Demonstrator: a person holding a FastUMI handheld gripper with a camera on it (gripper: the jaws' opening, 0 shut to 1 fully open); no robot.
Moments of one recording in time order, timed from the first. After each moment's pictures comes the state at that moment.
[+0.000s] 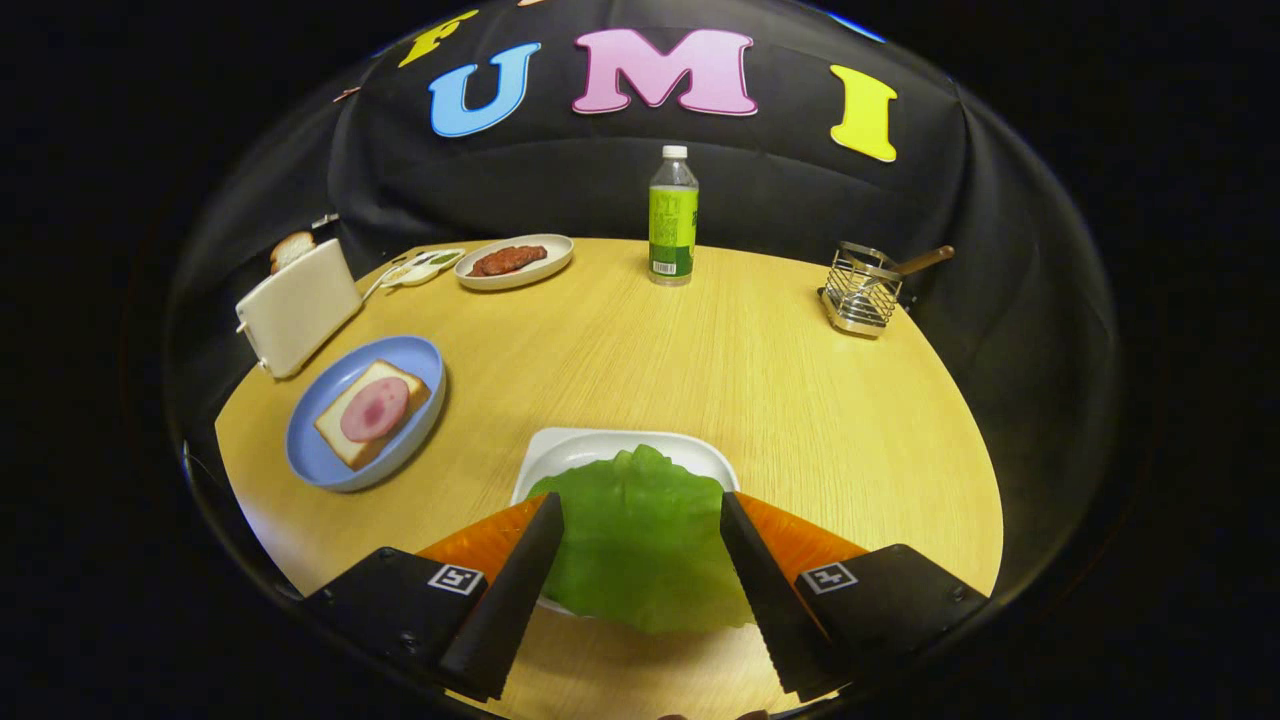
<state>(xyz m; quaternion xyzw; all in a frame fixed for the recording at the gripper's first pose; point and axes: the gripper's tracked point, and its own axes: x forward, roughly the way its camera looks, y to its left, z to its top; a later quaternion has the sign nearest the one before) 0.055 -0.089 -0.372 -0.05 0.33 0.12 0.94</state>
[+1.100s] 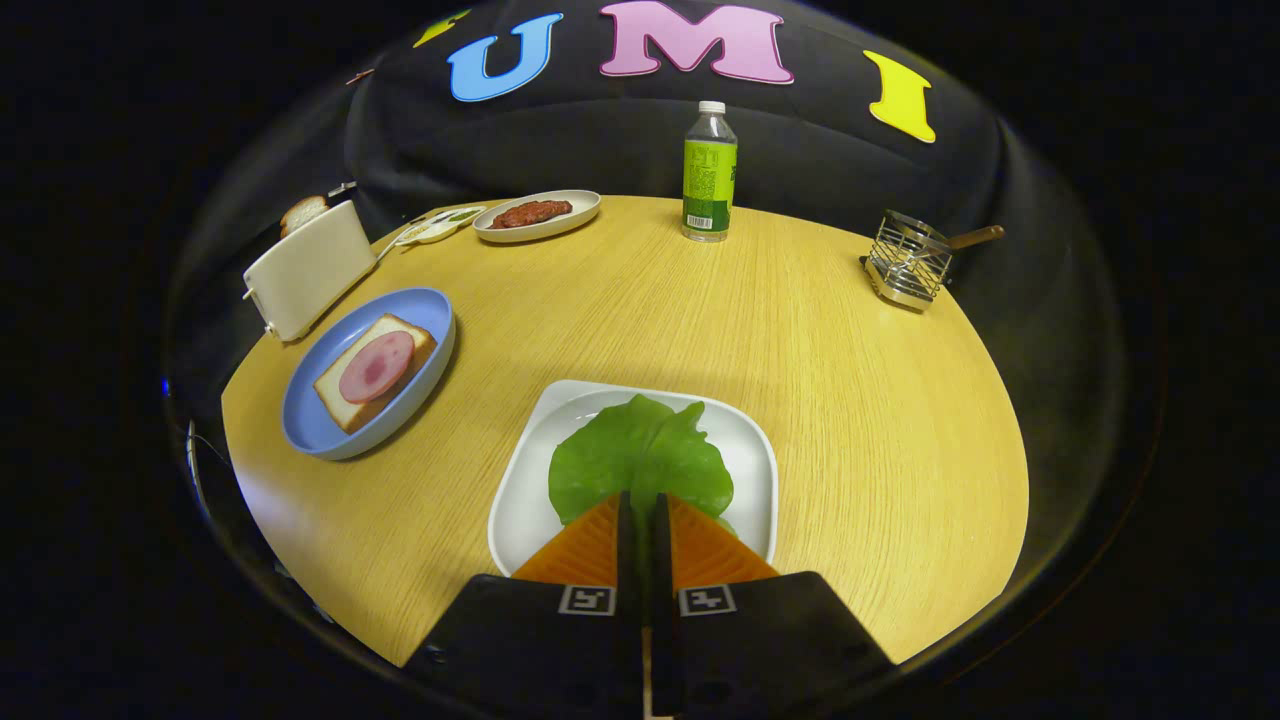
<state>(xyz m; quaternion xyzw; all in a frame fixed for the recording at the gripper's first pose) 0.048 -0.071 -0.393 -0.04 0.38 0.16 0.91</state>
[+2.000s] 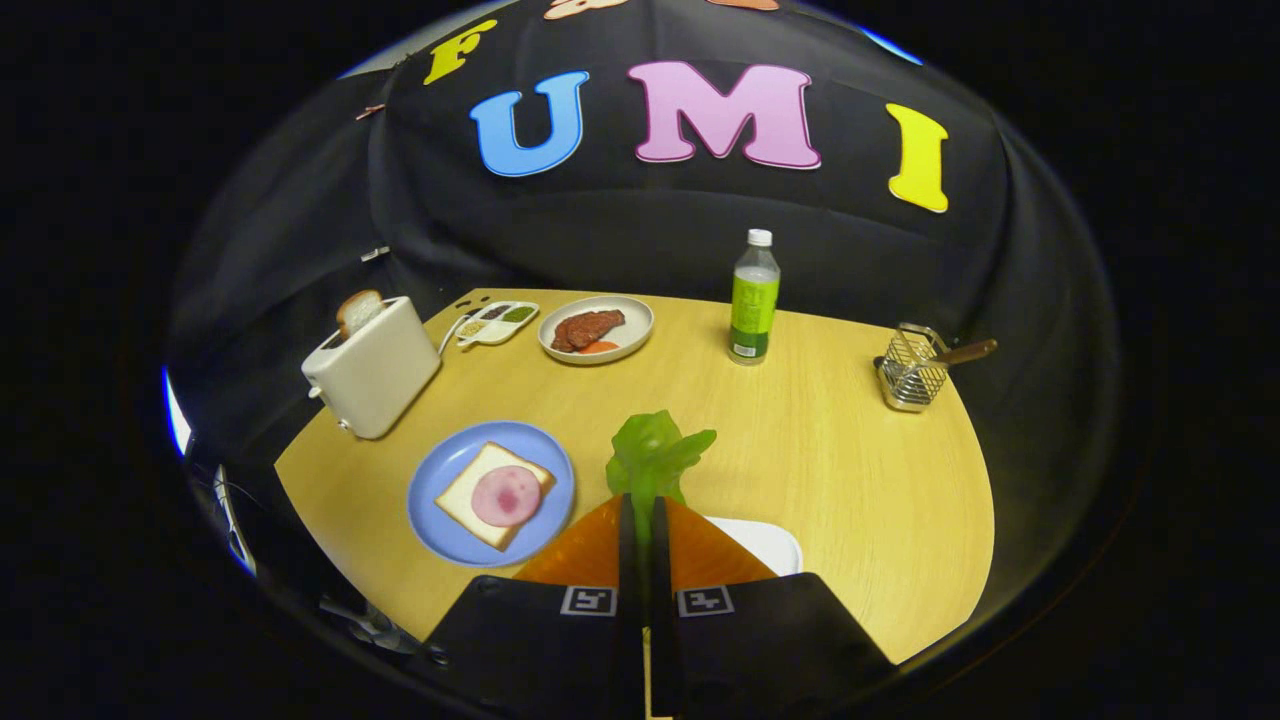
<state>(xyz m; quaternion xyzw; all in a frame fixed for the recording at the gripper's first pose) 0.054 0.023 -0.234 -0.01 0.29 0.19 0.94</state>
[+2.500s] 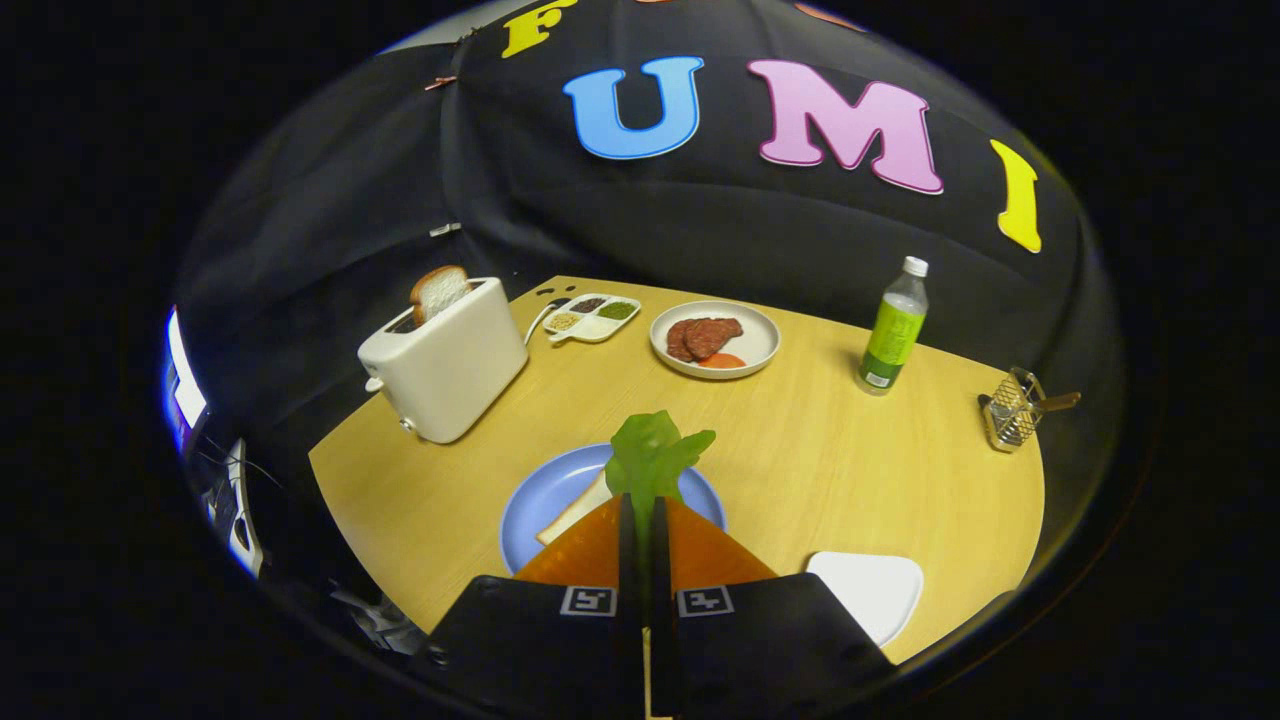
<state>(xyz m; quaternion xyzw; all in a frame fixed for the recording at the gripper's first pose) 0.053 0.161 -0.263 -0.04 0.30 0.27 0.92</state>
